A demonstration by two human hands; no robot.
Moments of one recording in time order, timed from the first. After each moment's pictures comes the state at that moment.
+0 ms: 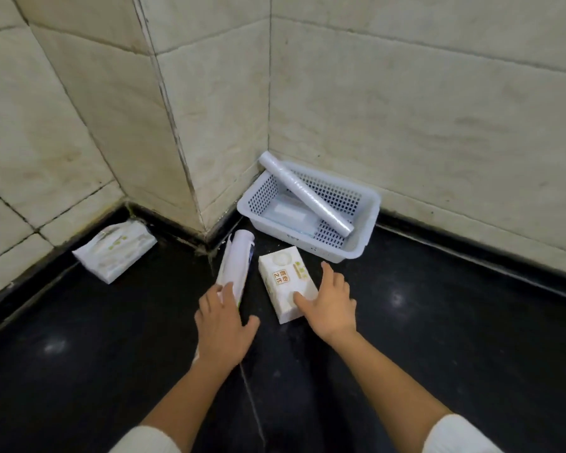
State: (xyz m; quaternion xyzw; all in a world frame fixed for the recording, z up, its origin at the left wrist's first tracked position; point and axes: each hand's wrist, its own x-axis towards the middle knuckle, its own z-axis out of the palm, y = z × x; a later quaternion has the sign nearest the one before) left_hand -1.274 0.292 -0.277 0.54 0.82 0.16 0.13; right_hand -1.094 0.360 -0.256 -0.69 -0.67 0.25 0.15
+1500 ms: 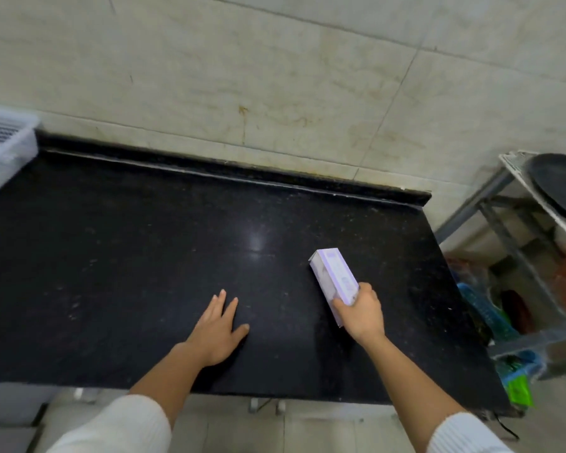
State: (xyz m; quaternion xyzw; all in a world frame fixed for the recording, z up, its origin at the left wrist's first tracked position) left_hand -0.646 0.104 -0.322 0.76 0.55 -0.04 0.35; right_hand -0.364 0.053 -0.263 -0.87 -0.40 0.20 0.22
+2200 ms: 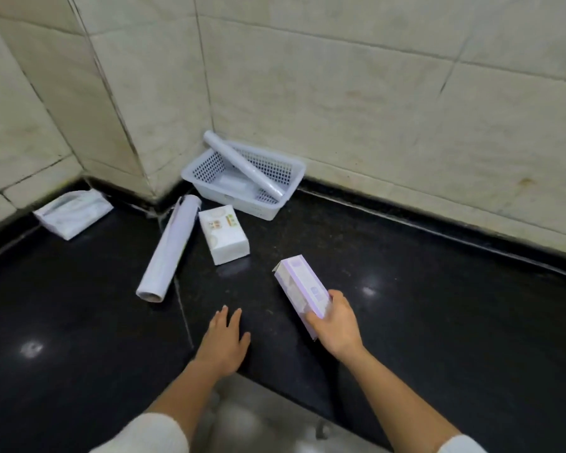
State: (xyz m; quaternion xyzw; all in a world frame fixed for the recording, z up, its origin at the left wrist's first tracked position) left_hand -1.120 0.166 -0.313 0.60 0.75 0.03 0.28; right_hand -0.891 0.211 -0.277 -0.68 -0.60 0.35 0.24
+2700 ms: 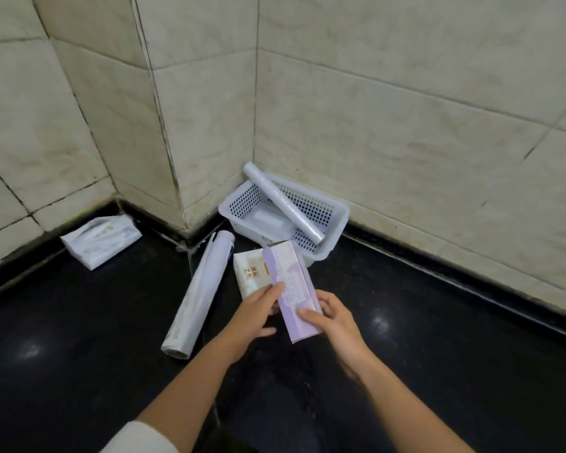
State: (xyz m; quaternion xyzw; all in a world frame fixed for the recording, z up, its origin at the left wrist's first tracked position) left_hand -1.173 0.284 -0.214 0.36 0.57 0.40 0.62; right_hand -0.995 0.304 -0.219 -0.50 -0.51 0.61 0.35
